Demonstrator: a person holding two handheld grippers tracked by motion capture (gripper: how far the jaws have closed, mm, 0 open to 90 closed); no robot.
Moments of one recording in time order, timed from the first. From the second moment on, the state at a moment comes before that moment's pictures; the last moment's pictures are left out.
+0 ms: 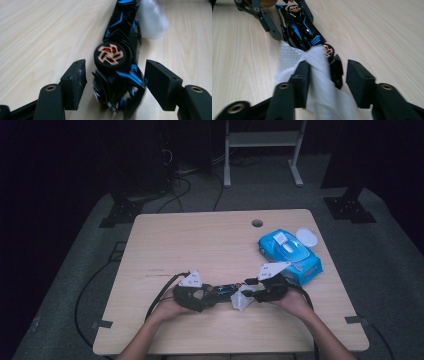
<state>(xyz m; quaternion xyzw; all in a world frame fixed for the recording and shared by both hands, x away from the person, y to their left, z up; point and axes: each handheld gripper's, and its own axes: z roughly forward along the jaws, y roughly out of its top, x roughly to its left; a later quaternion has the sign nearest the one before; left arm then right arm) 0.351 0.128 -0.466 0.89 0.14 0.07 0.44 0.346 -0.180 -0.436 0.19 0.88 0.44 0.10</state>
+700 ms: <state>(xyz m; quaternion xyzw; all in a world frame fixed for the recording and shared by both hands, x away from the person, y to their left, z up) 0.345 0.131 -0.467 0.88 0.15 0.09 0.45 0.352 -0.106 -0.417 0.22 0.82 0.50 0.15</state>
